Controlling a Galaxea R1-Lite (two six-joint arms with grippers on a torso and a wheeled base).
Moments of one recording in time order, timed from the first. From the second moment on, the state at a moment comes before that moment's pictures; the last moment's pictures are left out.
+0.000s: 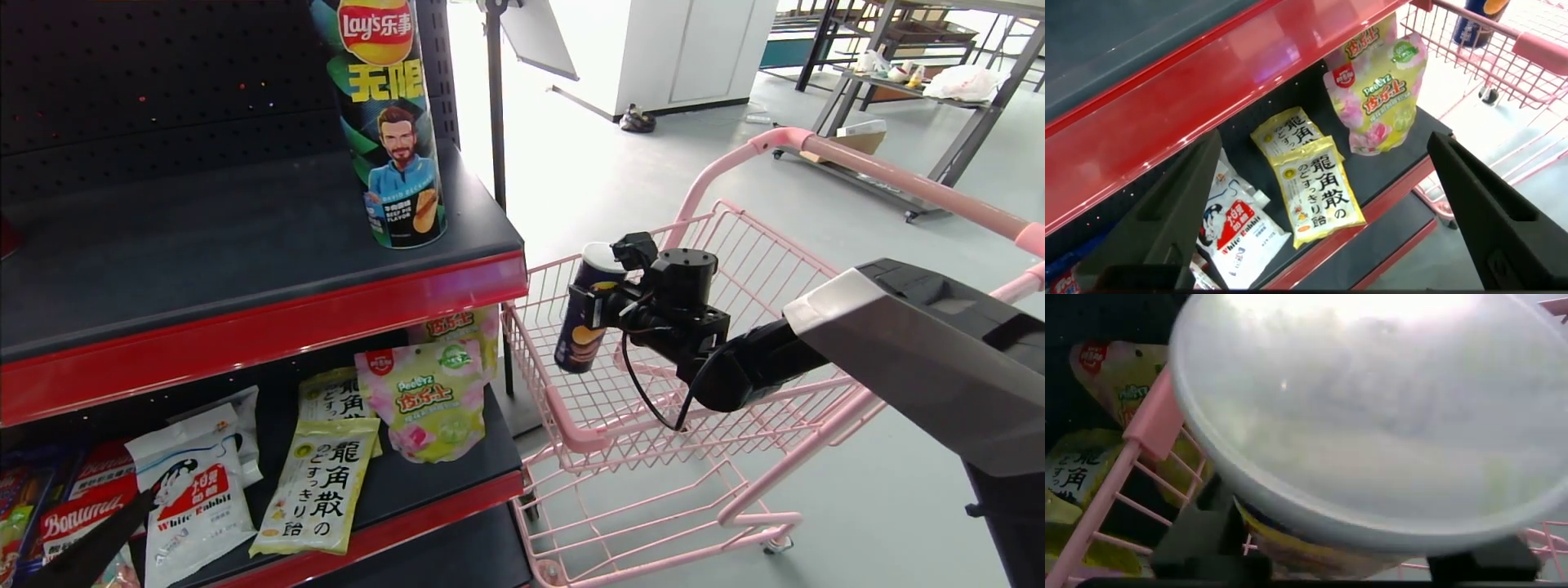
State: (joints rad) left arm -0.23 0.64 -0.34 -0.13 0.05 0.22; right arm 0.43 2.37 -1.32 -0.92 0.02 0.05
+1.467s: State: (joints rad) left arm -0.24 0.64 -0.35 -0.13 0.02 0.23; right arm 0.61 1.43 -0.75 -0.50 -0.01 0.09
